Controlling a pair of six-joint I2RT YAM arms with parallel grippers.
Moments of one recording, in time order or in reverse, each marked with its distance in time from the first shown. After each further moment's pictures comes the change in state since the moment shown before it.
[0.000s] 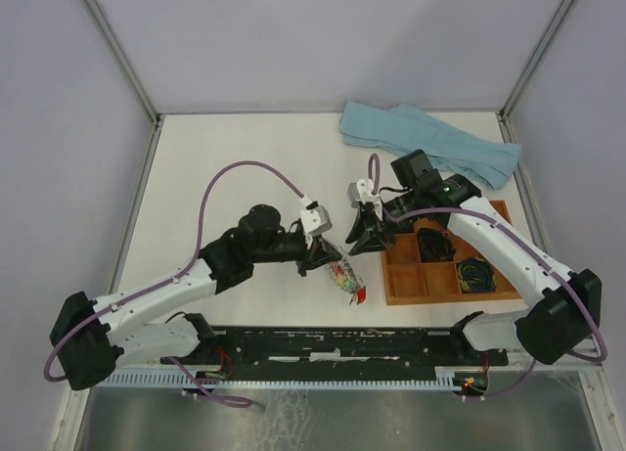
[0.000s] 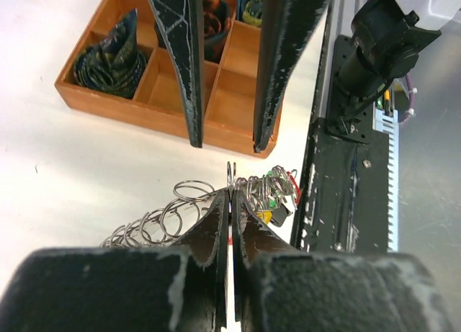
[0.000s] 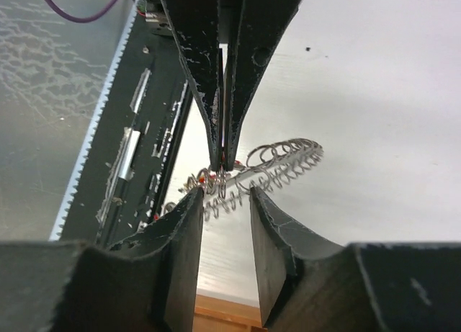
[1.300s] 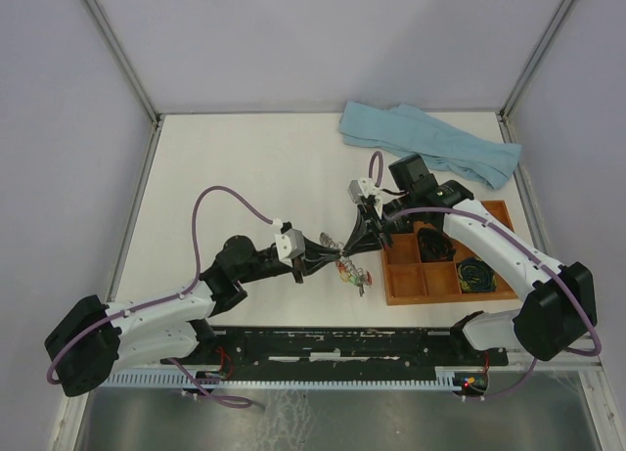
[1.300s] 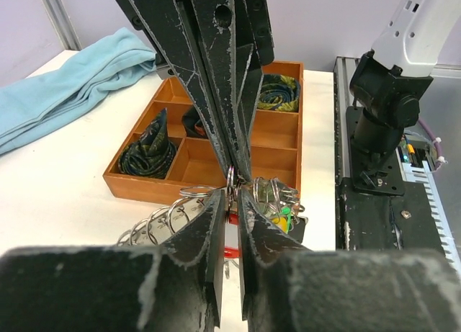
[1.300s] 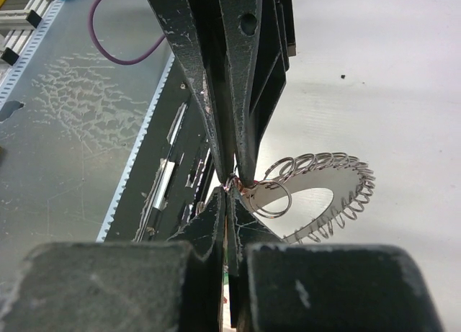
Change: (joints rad) left arm -0.003 -0.042 -0.295 0.618 -0.026 0.024; right arm -0.008 0.014 -0.075 0.140 -0.148 0.136
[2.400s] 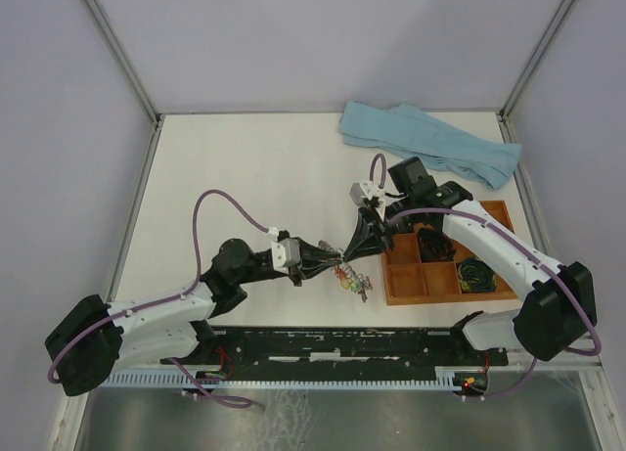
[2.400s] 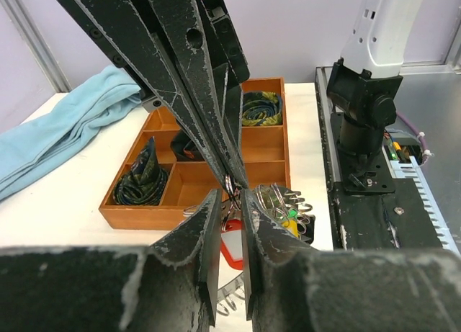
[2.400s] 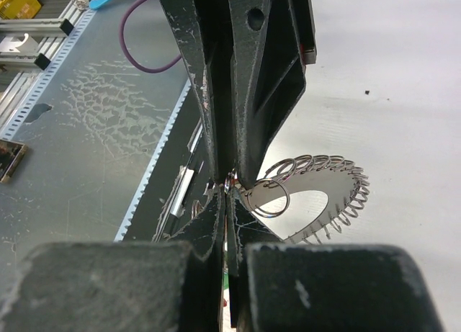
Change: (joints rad) left arm 0.000 0.004 -0.027 0.108 0.100 0.048; right arm 0.002 0.000 -0.009 -0.032 -0.078 -0.035
